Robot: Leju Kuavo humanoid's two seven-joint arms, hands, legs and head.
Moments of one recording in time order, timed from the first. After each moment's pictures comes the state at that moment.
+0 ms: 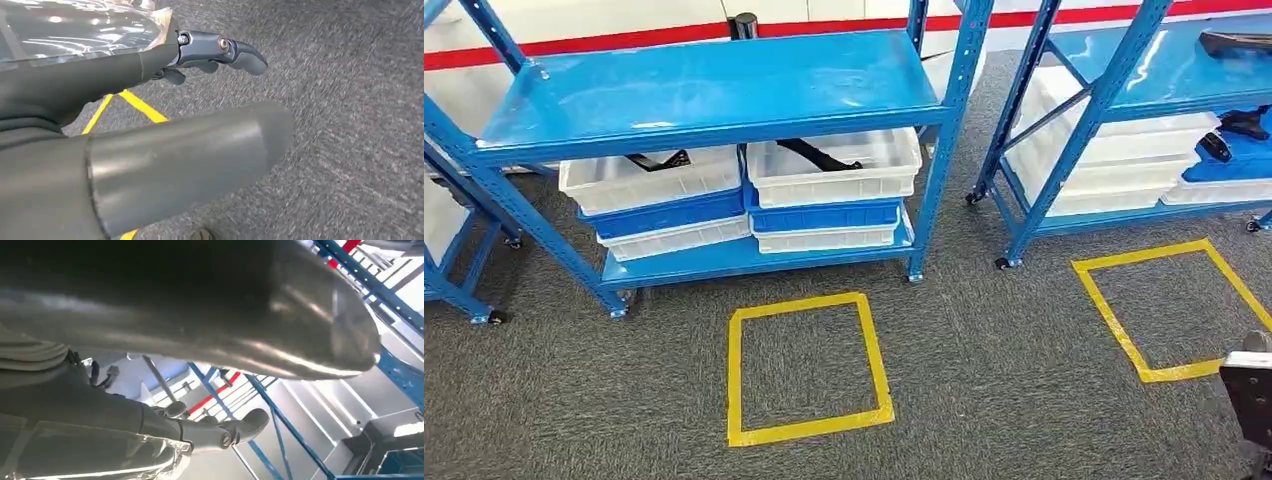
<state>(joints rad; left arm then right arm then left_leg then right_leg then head) -0.10 -0.13 1.31 -0.19 -0.91 0.35 -0.29 0.19 -0.06 -0.72 -1.58 0.52 -0.05 -0.40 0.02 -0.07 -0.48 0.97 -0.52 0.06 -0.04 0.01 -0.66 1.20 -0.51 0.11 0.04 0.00</state>
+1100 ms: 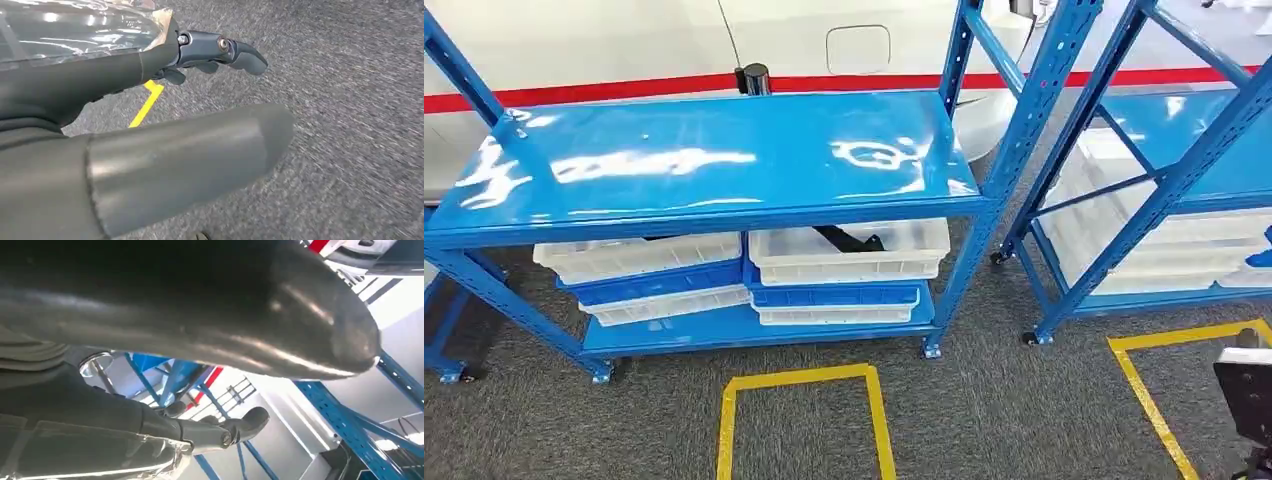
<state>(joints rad) -0.10 -0.14 1.32 -0.19 -0.90 0.35 -0.28 0.19 -0.05 -0.72 -1.58 0.52 -0.05 -0.40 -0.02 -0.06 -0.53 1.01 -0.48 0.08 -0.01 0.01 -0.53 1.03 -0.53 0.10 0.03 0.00</state>
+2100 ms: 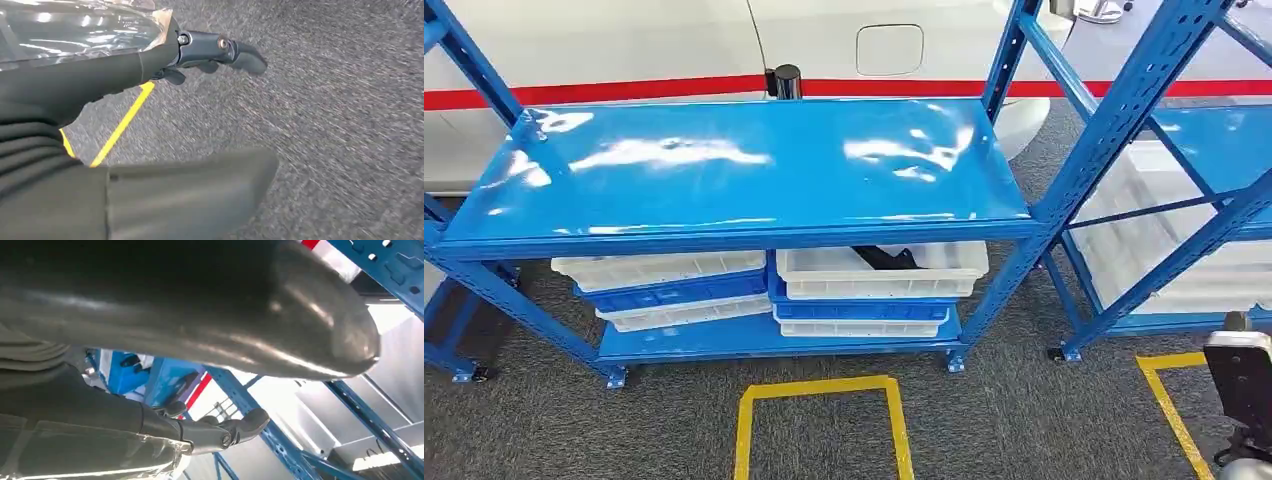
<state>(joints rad) -0.11 -0.14 1.32 -0.19 -0.89 0.32 -0.30 0.16 -0.09 -0.65 -1.54 0.47 -0.09 -0.37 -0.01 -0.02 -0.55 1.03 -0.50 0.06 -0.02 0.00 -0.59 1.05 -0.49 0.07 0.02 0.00</state>
